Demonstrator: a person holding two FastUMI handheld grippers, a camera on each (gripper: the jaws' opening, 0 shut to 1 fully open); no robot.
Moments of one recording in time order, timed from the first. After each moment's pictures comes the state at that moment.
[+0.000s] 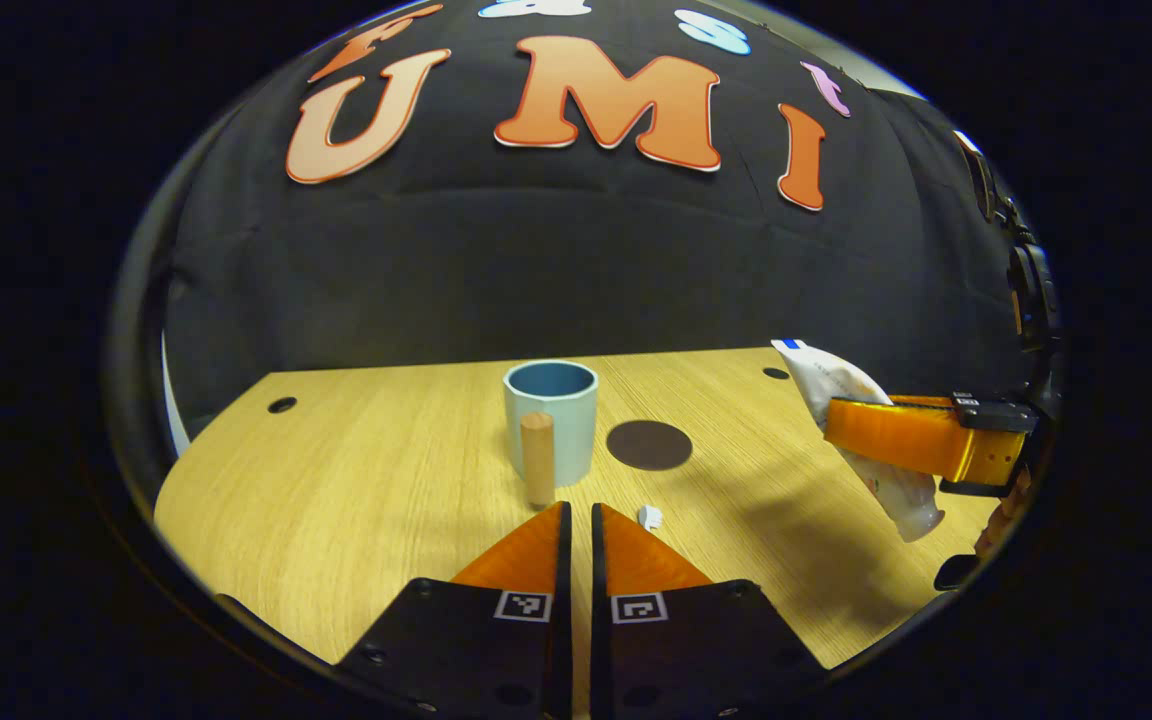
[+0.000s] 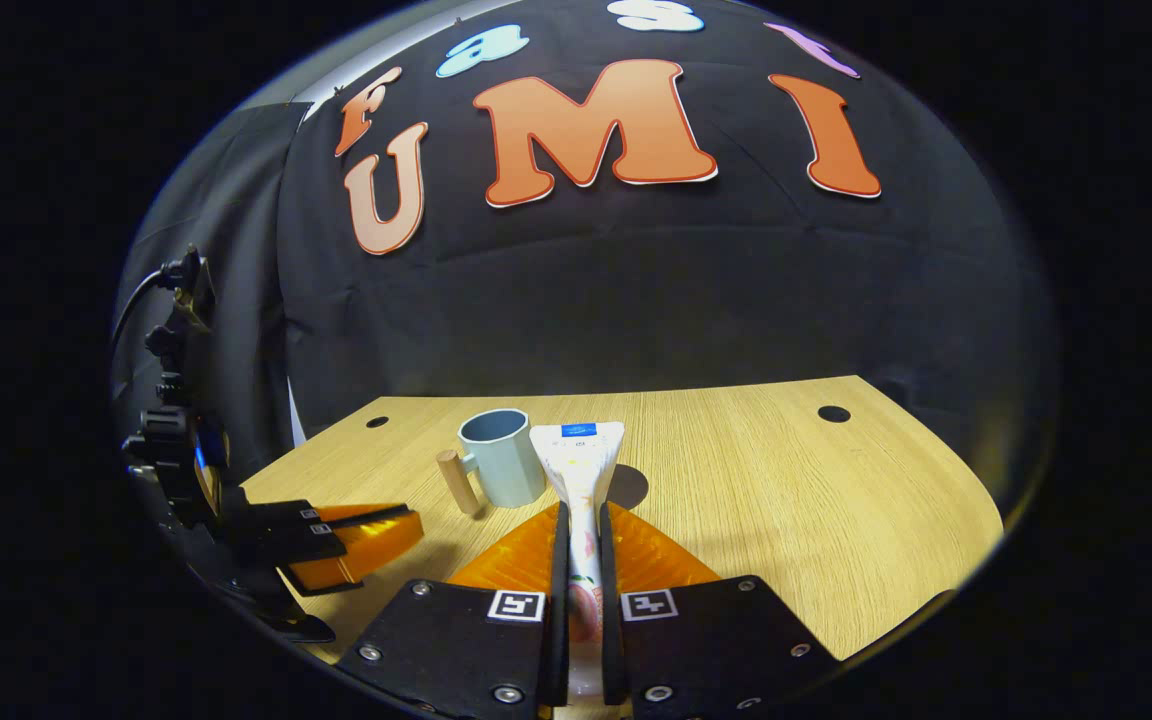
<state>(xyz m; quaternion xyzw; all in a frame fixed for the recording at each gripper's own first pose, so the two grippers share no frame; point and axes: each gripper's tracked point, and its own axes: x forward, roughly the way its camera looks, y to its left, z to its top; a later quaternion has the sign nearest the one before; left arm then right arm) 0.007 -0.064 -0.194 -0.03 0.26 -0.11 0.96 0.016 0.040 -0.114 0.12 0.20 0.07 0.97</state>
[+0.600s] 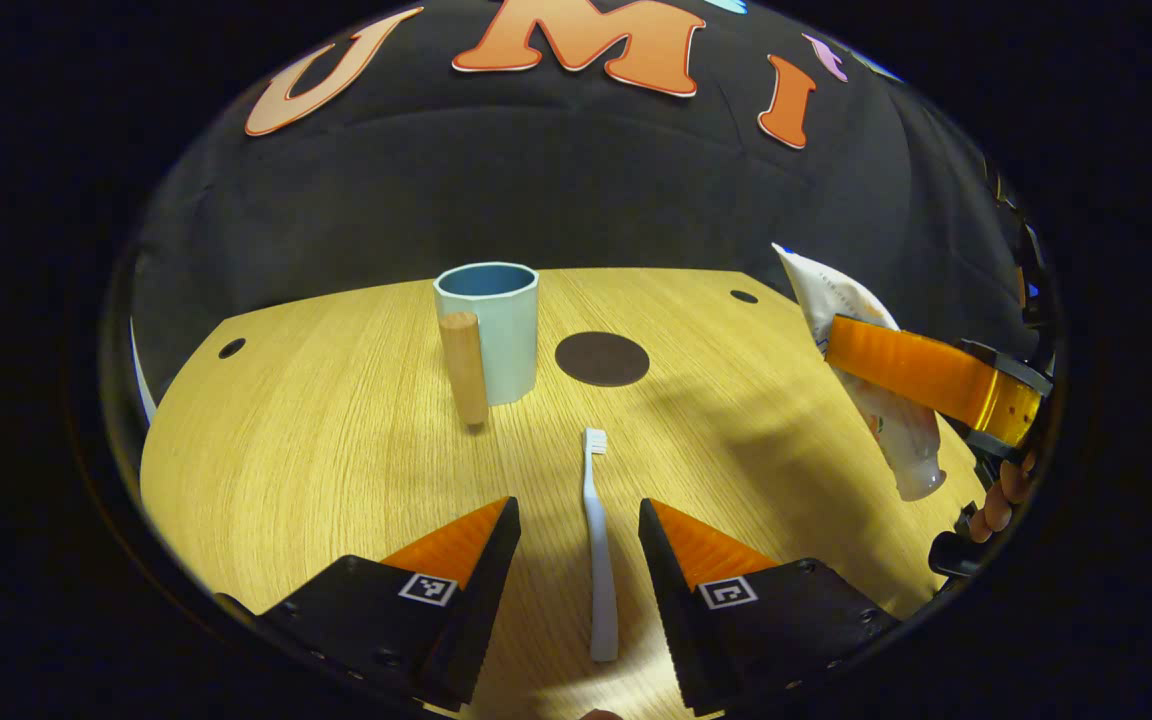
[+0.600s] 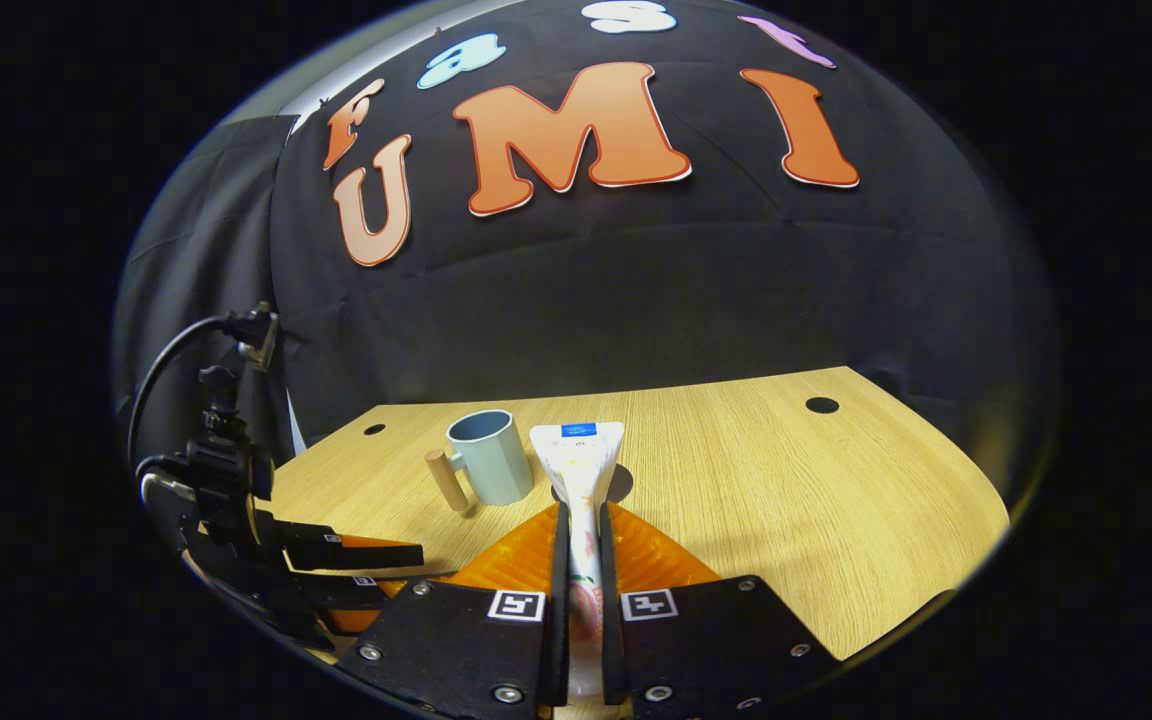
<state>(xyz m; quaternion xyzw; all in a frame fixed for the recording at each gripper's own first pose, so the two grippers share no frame) -0.029 -0.077 -0.221 -0.02 0.37 -0.14 0.92 0.007 0.021 -0.120 0.14 0.20 0.06 0.97</state>
